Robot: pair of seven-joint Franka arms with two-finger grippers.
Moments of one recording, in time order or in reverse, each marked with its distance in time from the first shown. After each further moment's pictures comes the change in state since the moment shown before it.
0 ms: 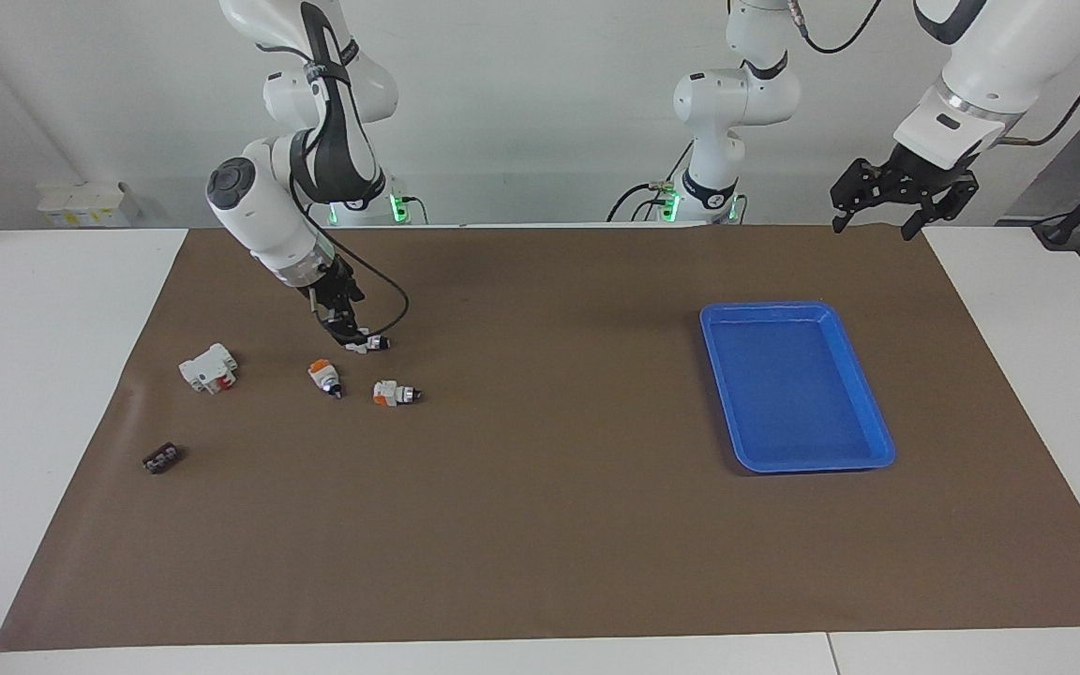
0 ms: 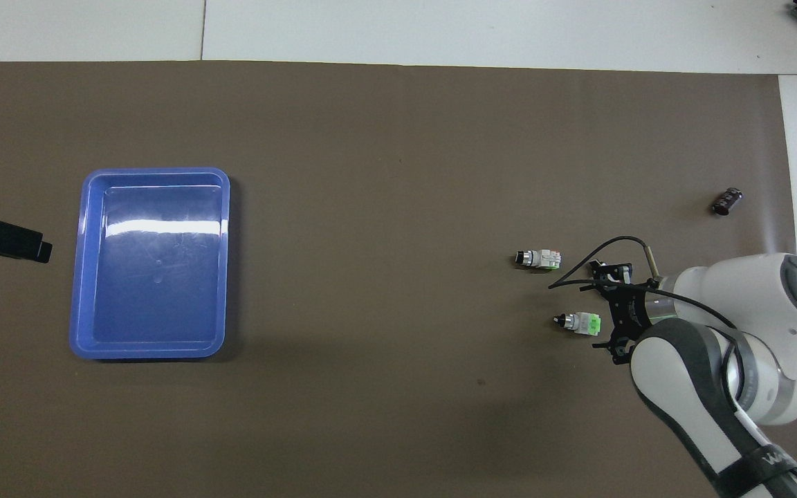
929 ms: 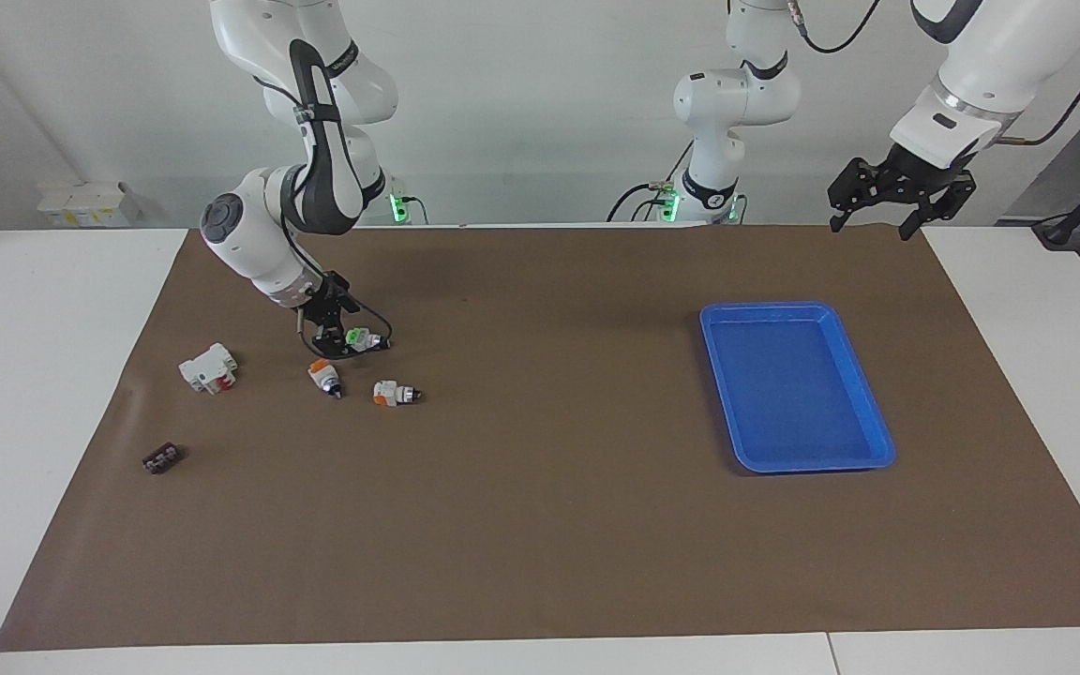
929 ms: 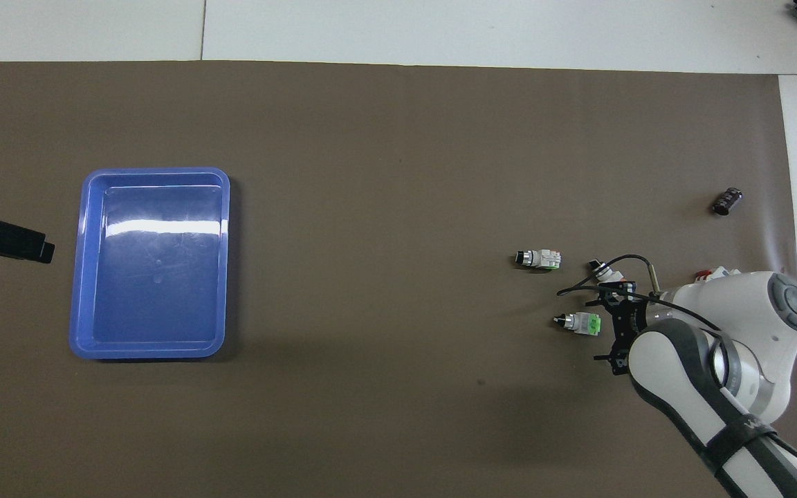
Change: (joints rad) left arm -0.001 -0.002 -0.004 -0.001 0.000 0.000 0.000; right arm -0.050 0.058 0.000 -0.095 0.039 0.083 -0.034
